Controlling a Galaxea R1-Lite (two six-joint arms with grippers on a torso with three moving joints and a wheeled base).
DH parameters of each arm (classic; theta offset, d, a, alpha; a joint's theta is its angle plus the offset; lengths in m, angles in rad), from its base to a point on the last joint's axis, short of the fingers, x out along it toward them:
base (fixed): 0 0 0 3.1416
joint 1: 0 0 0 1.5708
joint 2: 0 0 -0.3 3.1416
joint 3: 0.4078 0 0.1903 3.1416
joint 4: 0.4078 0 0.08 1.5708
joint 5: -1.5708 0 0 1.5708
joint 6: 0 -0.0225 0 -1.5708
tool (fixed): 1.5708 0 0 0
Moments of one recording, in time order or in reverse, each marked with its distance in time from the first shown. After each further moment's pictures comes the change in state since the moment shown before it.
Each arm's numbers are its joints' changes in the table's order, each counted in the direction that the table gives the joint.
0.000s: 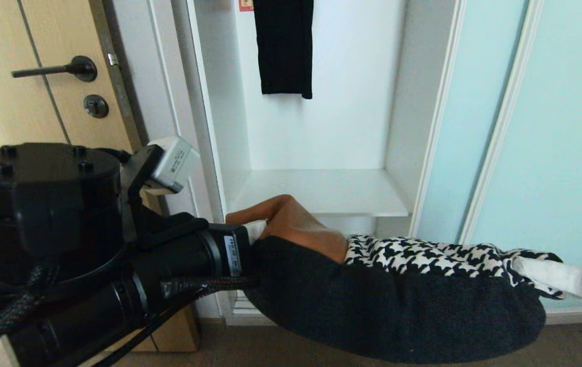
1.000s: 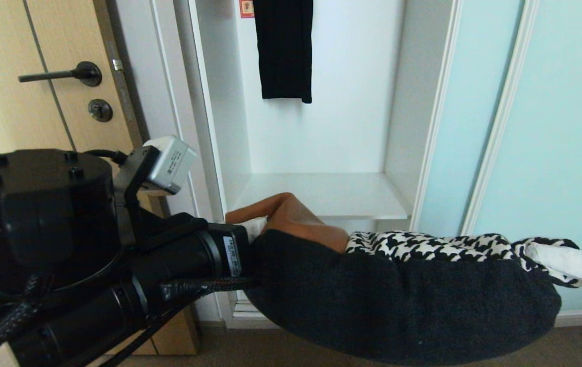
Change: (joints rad) left arm -0.001 0.002 -0.035 -0.079 0.003 -0.017; right arm 0.000 -0.016 0.035 0.002 -0.001 -0.001
